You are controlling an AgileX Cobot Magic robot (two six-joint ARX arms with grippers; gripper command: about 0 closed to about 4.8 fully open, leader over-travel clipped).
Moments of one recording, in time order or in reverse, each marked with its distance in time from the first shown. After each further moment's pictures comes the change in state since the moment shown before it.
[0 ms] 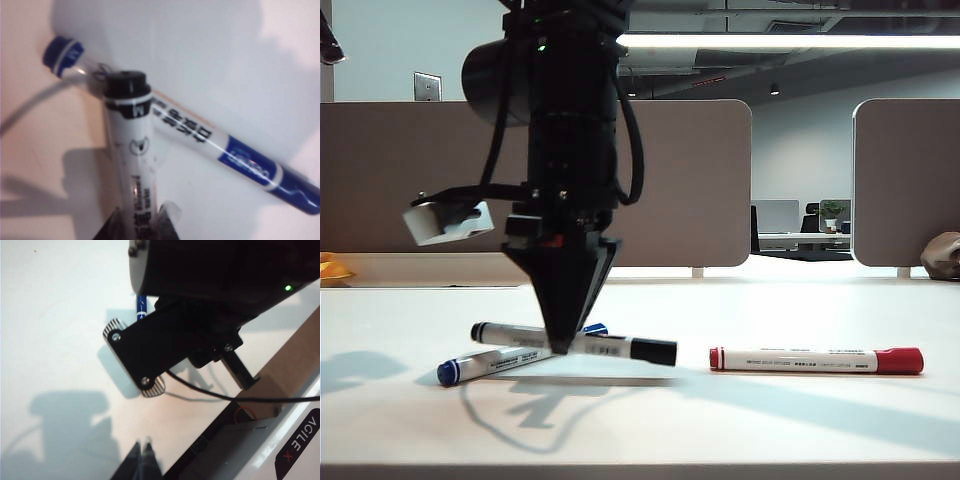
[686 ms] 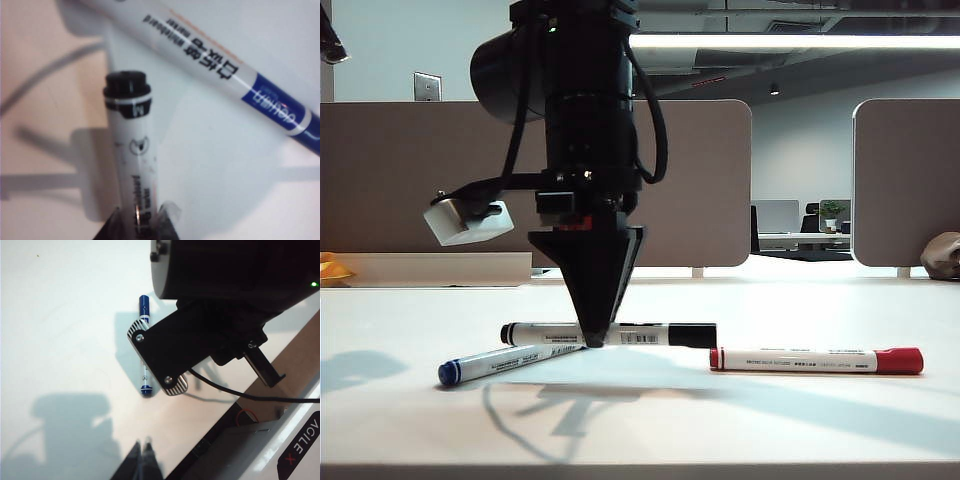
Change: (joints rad) left arm 0.000 0.000 0.000 0.011 0.000 0.000; right arm 0.000 -0.019 0.002 -0.115 0.026 0.000
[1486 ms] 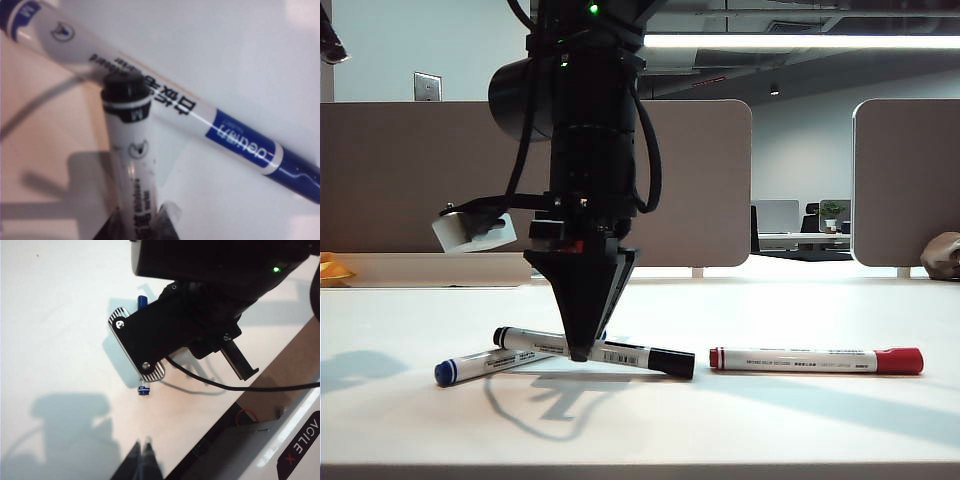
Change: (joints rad) left arm 0.000 0.000 0.000 0.000 0.000 0.000; right arm -0.040 0.037 0.000 0.095 -0.068 0.000
